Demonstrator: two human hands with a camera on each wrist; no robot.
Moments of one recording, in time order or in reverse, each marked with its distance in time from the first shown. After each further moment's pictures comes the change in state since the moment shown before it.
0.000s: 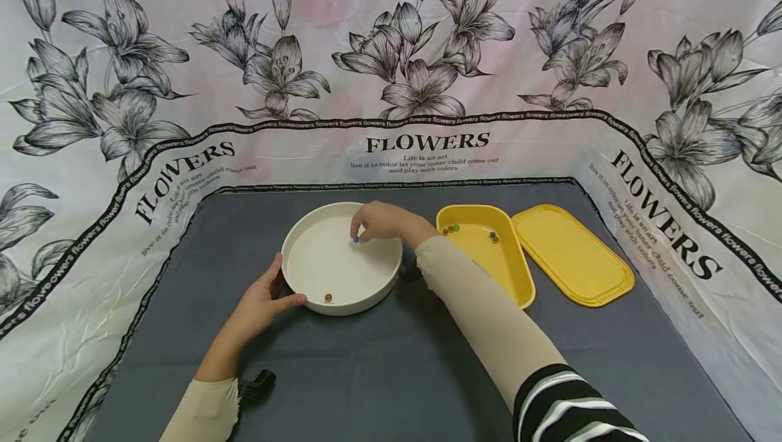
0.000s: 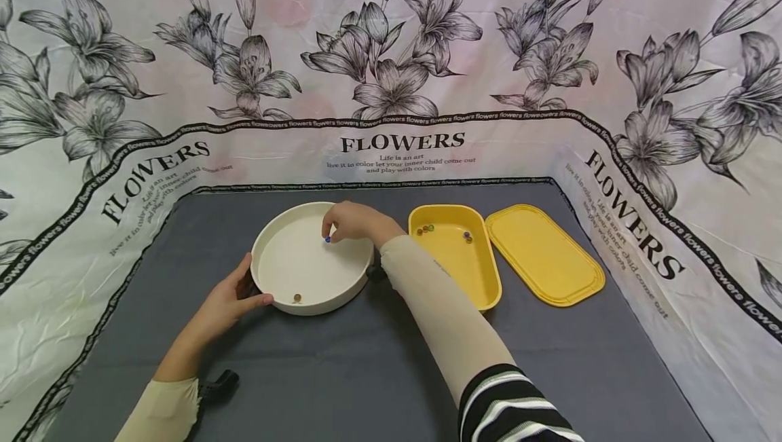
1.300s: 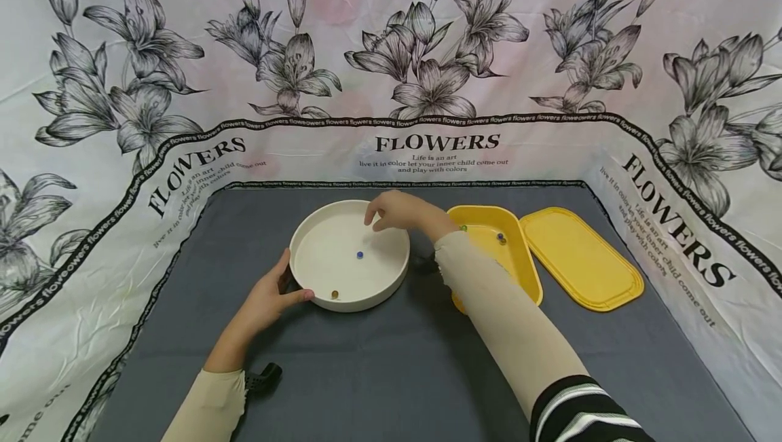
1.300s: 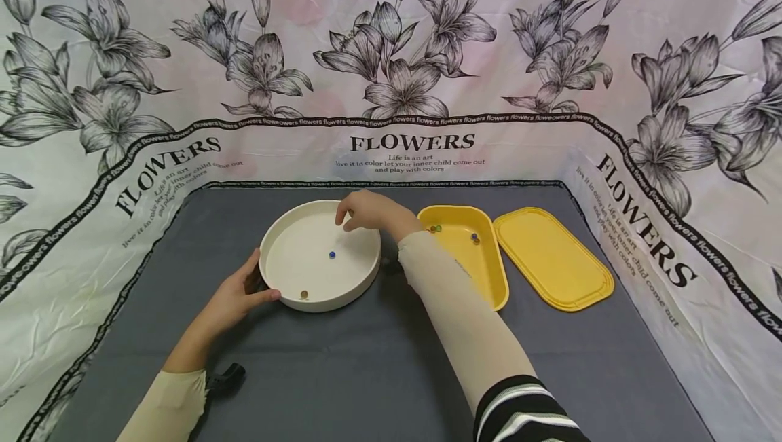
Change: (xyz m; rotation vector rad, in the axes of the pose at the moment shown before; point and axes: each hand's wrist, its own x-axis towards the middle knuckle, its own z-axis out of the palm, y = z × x) left_hand 0.002 -0.002 -0.001 -0.015 0.009 0.030; right_hand -0.022 -0.004 -0.023 0.043 0.057 -0.013
